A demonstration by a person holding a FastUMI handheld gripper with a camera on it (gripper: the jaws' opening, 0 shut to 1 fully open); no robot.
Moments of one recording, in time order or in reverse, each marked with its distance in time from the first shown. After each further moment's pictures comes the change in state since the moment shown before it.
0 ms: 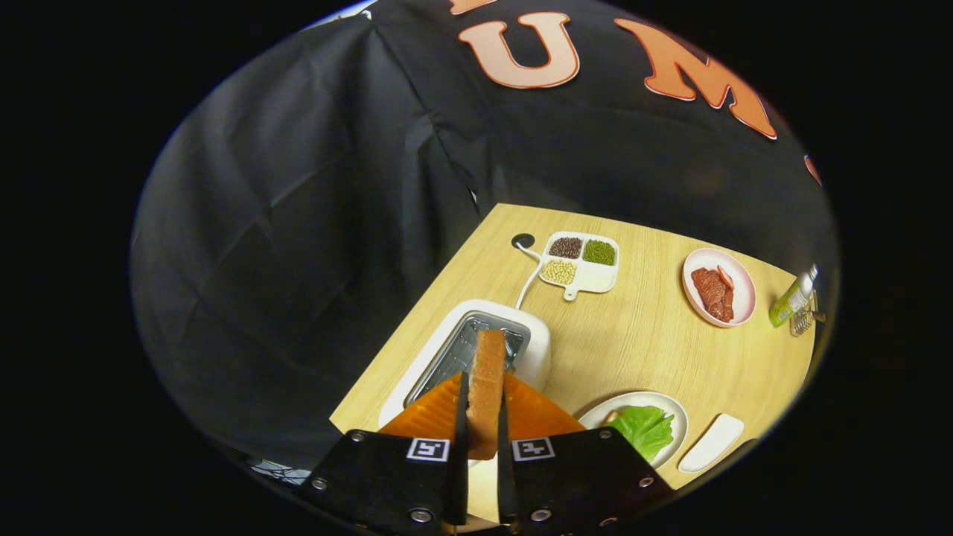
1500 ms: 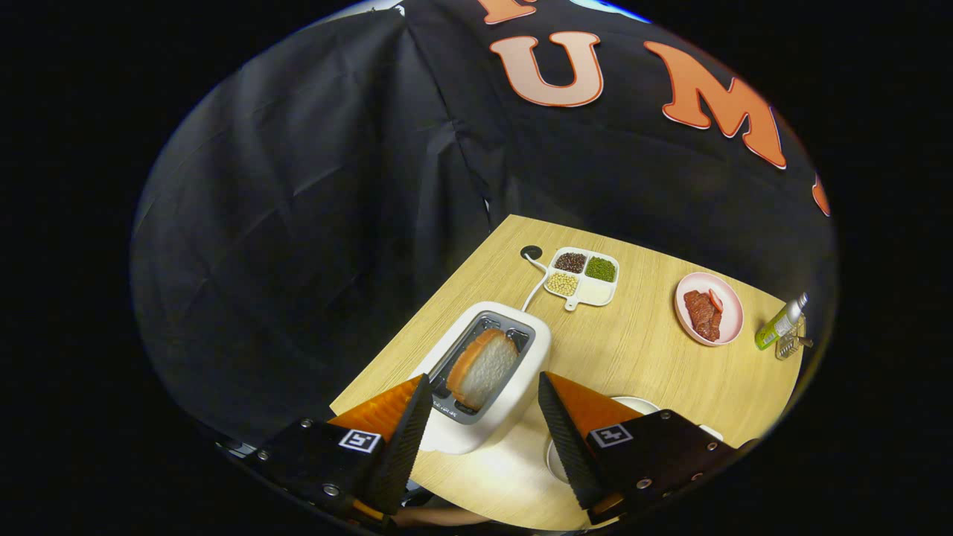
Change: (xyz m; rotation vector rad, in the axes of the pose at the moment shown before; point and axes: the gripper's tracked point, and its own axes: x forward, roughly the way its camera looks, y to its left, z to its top) arm -0.009 0.019 -0.001 -0.131 0.027 -0.032
